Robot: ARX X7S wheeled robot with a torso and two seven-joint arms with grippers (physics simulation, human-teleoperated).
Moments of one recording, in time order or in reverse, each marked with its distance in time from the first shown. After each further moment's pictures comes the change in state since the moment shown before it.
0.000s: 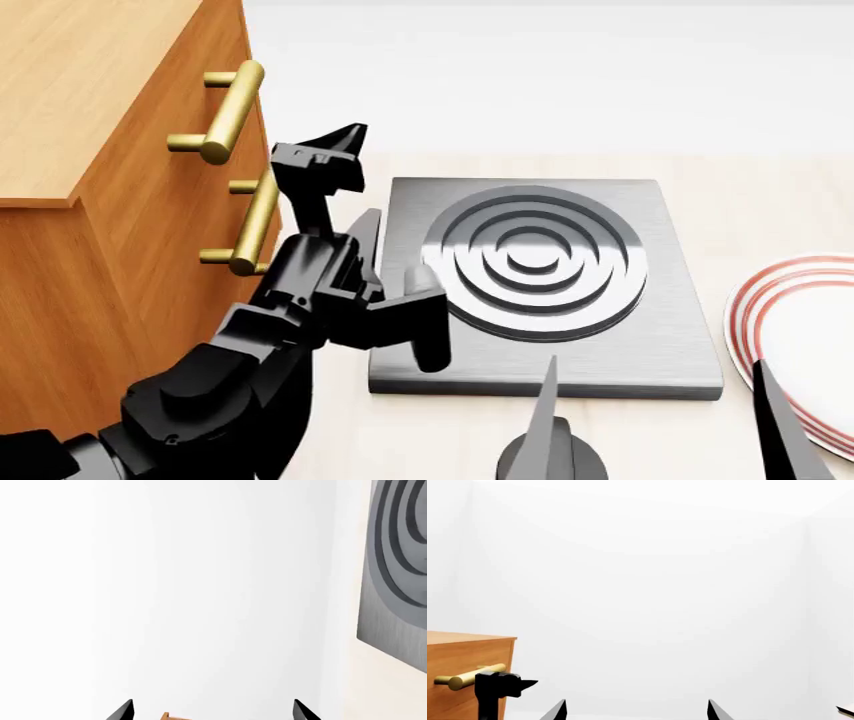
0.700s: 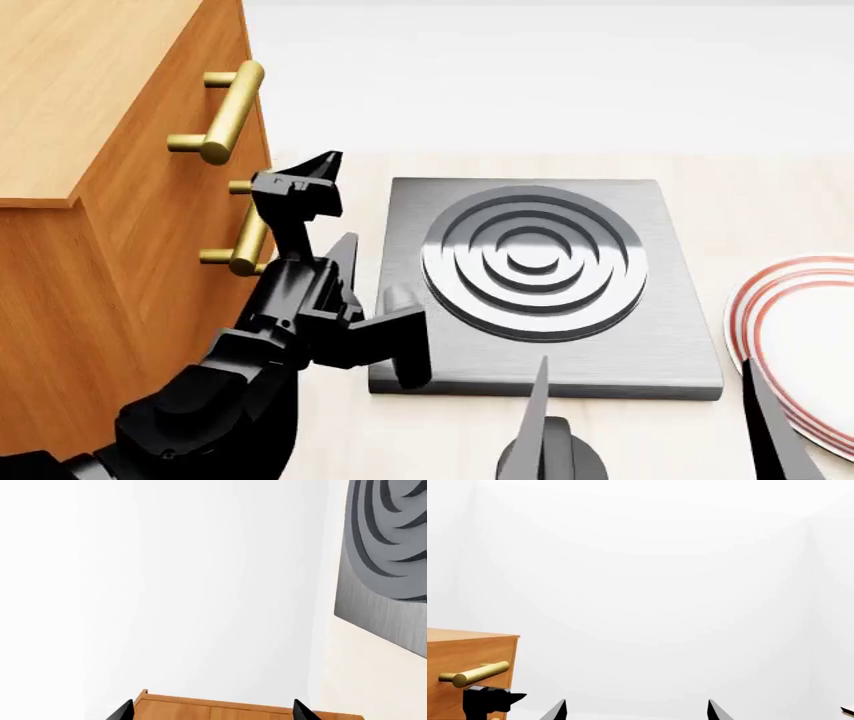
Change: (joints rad) left arm 0.047 0.000 -0.002 -0.070 -0.023 0.021 -0.029; right arm 0.004 0.019 -0.021 0.007 0.003 0.000 0.019
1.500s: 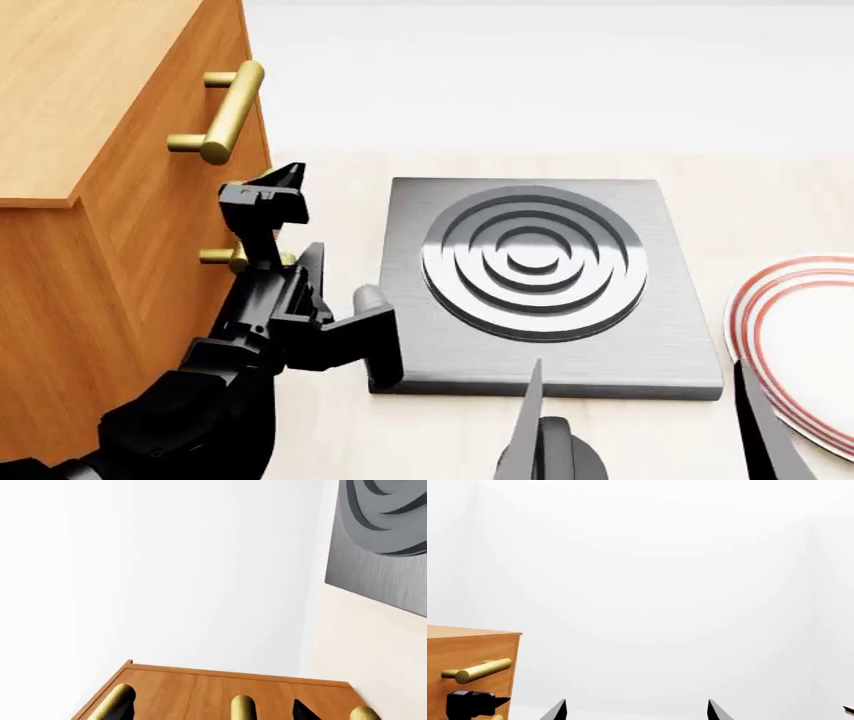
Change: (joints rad) left arm 0.020 0.000 -0.003 -0.101 -0.040 0.034 -0.019; right arm 0.001 0.029 -0.021 0.012 0.012 -0.008 0.033
